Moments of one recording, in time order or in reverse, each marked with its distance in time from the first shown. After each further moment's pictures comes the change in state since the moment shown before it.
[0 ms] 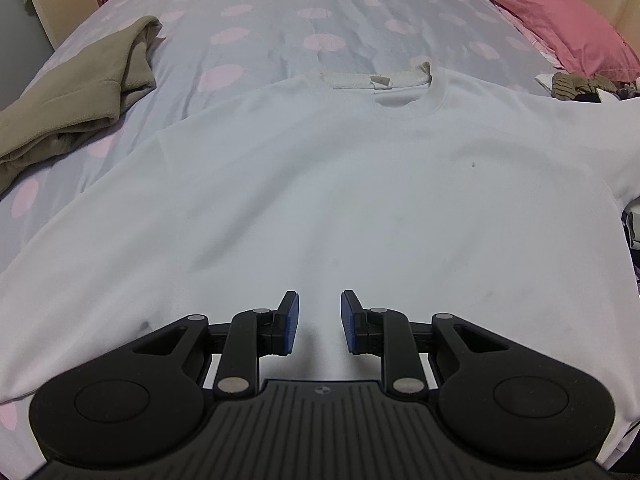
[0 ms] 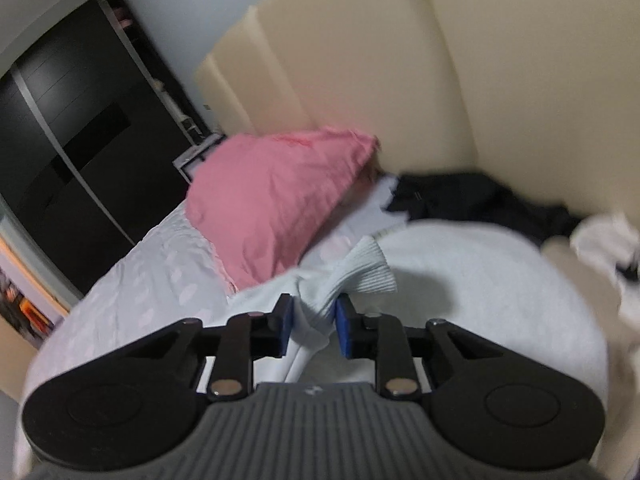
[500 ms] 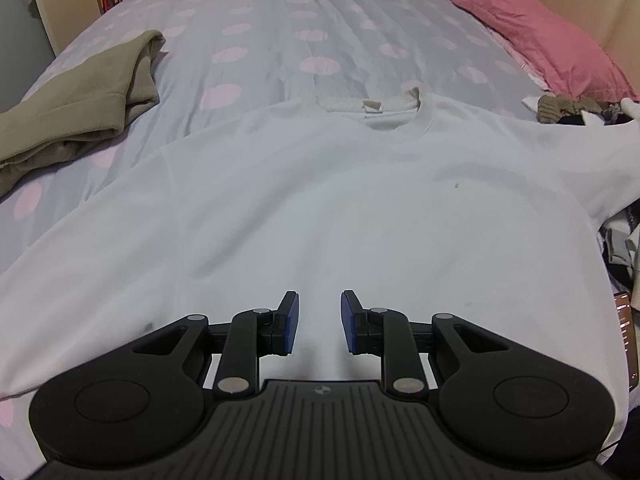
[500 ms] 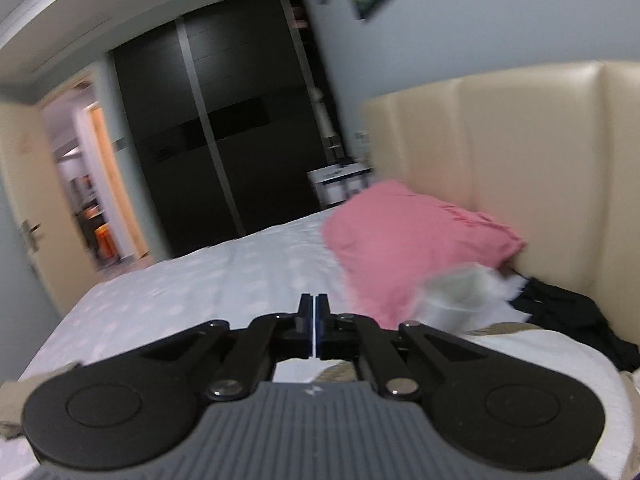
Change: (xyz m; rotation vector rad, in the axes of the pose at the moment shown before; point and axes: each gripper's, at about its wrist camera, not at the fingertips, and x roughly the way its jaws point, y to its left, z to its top) left arm -0.025 0.003 -0.001 -0.023 -0.058 -0.036; right arm -0.103 0.155 -0.008 -0.368 -0.078 0.309
